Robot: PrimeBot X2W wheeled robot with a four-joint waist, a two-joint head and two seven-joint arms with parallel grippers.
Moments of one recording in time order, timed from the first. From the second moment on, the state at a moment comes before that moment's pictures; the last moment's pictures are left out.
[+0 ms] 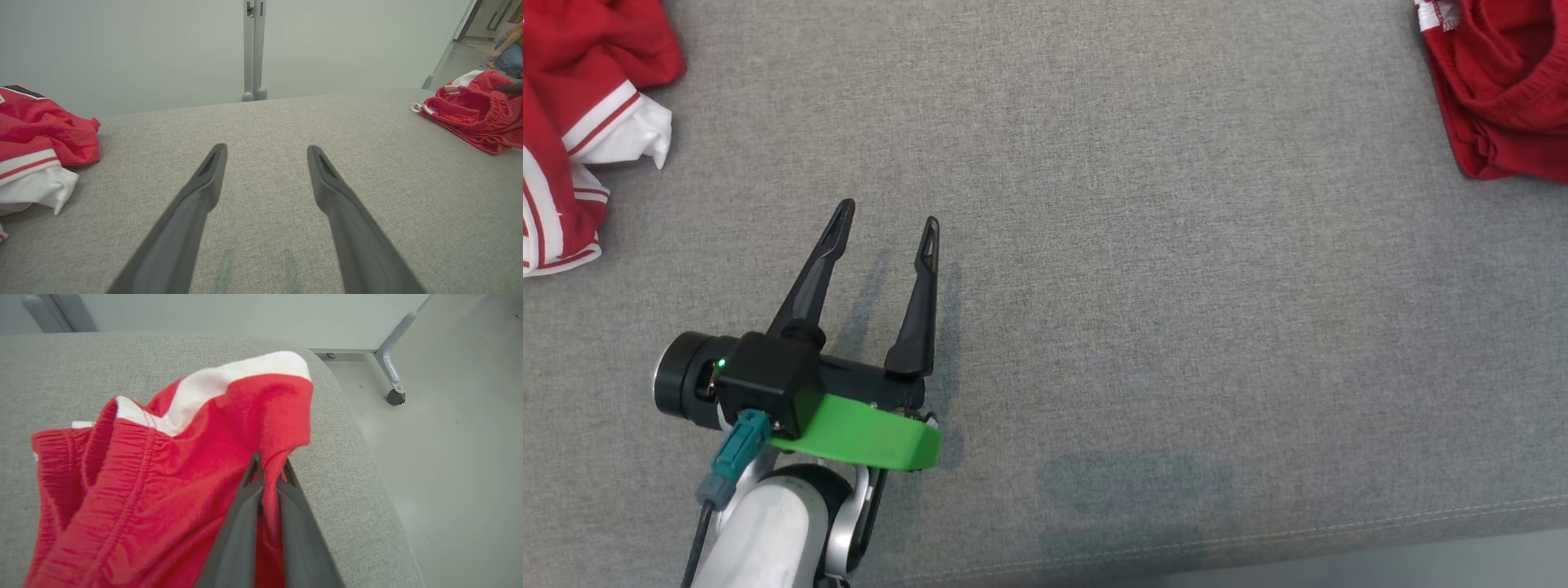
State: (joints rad) left arm -0.19 0.10 -0.36 -0.24 -0.22 0.12 -0.08; right arm -1.03 -0.62 0.63 0.96 0.66 -0.02 0.08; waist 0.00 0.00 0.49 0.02
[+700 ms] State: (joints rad) left arm -0.19 0.10 -0.32 -0.24 -0.23 0.12 -0.07; right arm -1.03 -0.56 0.63 1.03 0.65 -0.04 -0.07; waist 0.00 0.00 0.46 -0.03
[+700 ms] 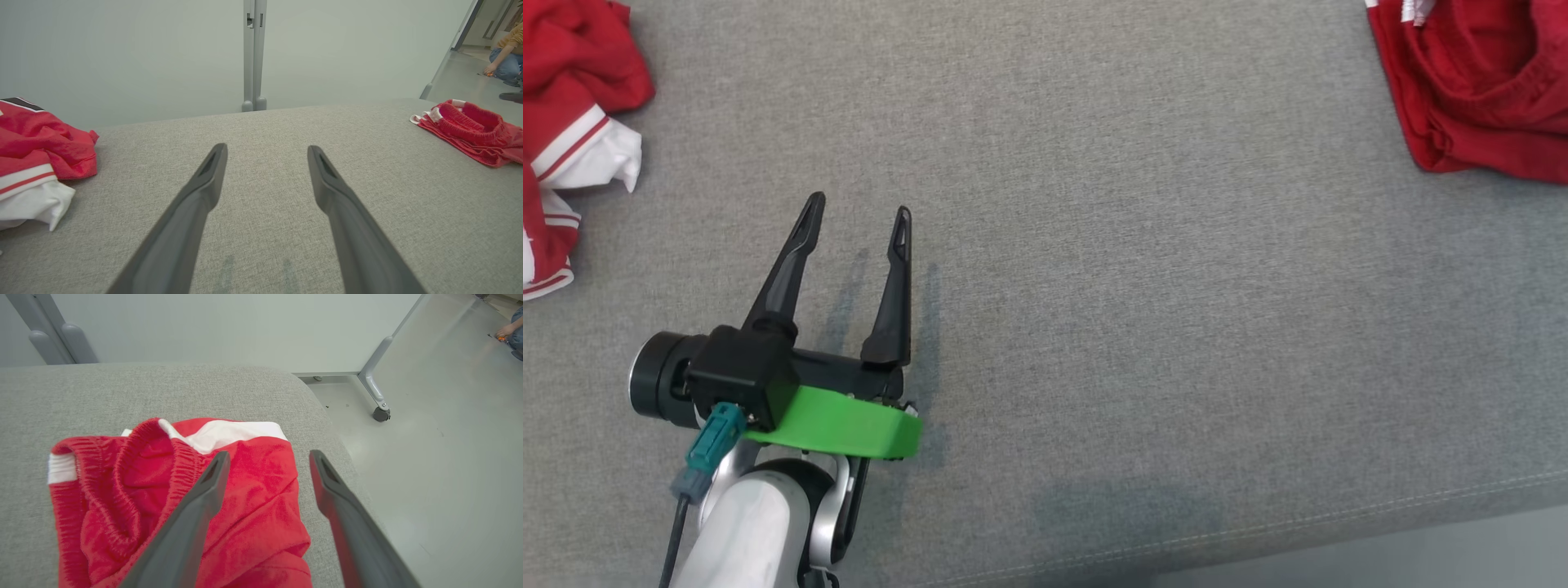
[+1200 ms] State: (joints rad) left arm -0.19 0.08 -0.26 -0.12 -0.29 0.12 -0.13; right arm -1.04 -0.46 0.64 0.94 0.64 0.01 -0.24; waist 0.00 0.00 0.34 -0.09
